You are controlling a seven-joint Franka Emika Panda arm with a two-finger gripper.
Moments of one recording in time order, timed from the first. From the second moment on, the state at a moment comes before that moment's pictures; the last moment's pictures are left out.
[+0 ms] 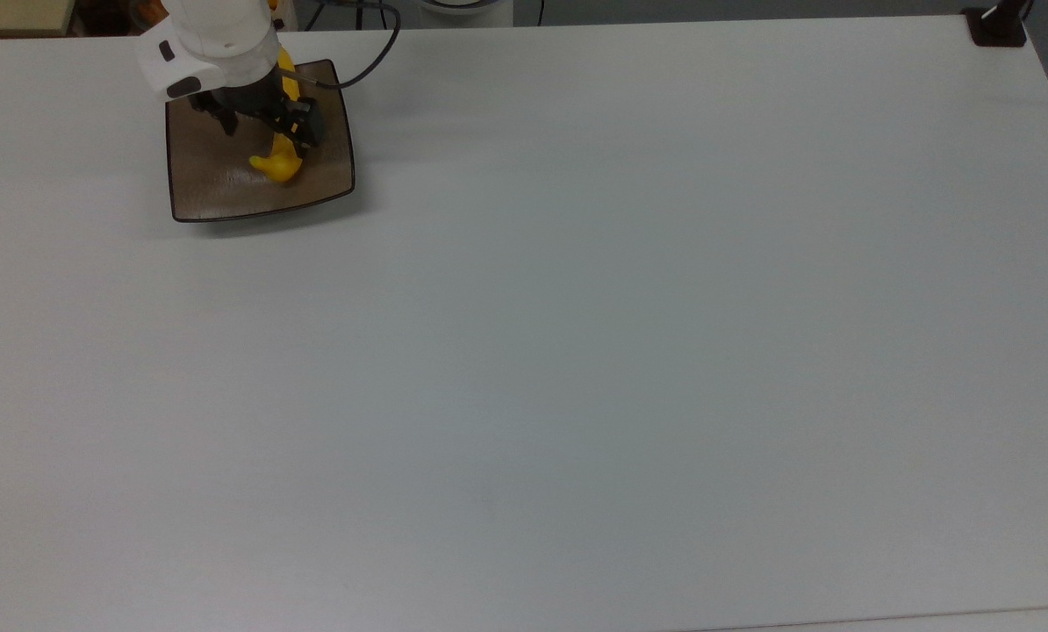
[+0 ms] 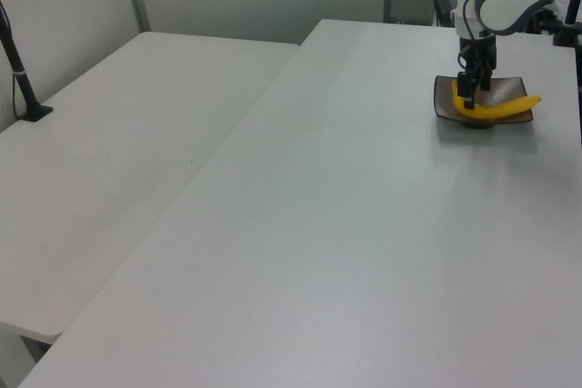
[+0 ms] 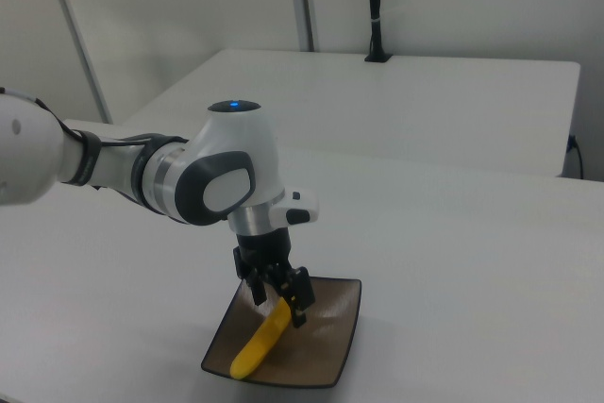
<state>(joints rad) -0.25 0.08 -0.01 -2.16 -0.16 2.16 0.03</state>
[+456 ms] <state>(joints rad) -0.19 0.02 0.00 -1.94 -0.16 1.89 0.03</state>
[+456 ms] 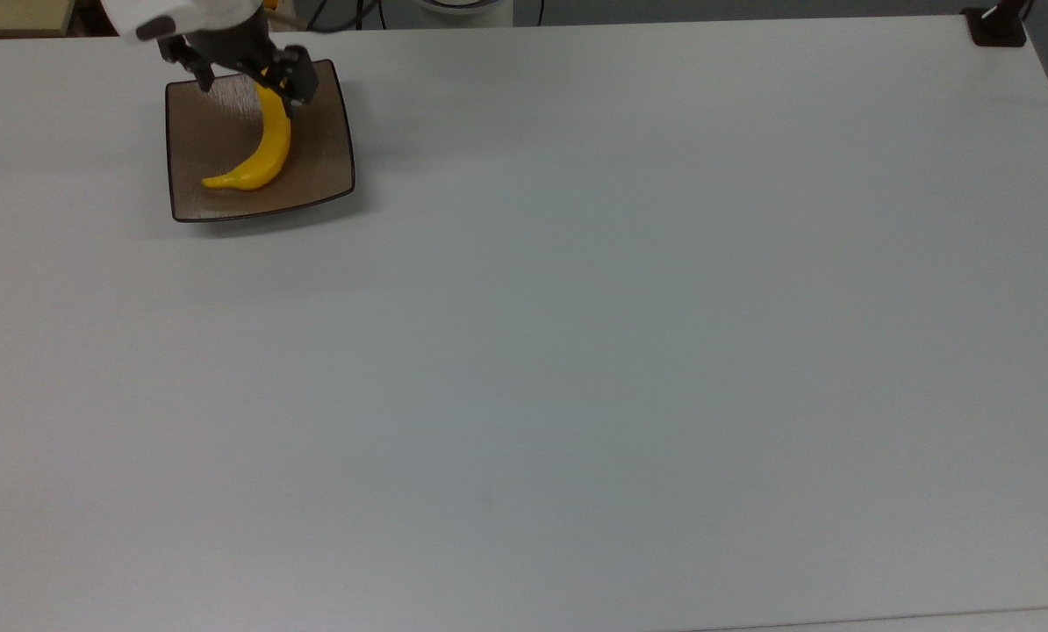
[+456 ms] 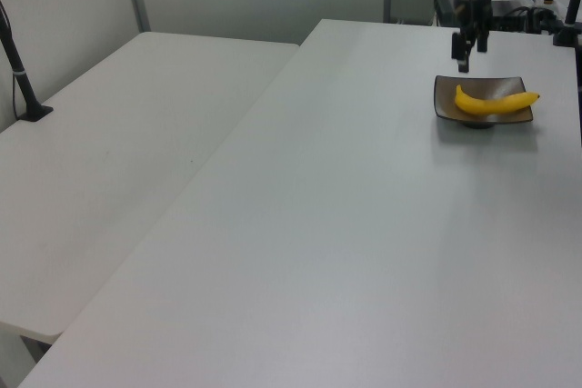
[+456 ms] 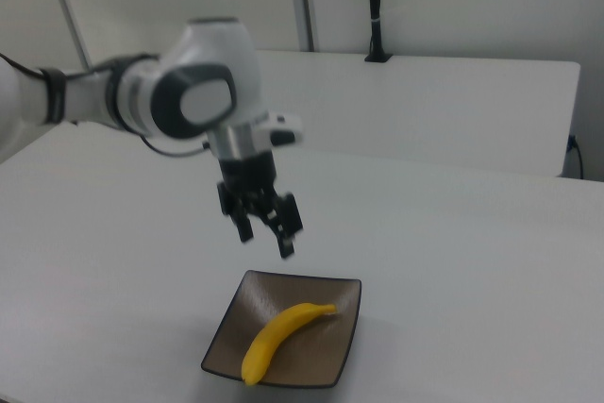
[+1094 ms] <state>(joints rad) 0.02 -0.05 0.02 -1.64 0.01 1.61 0.07</state>
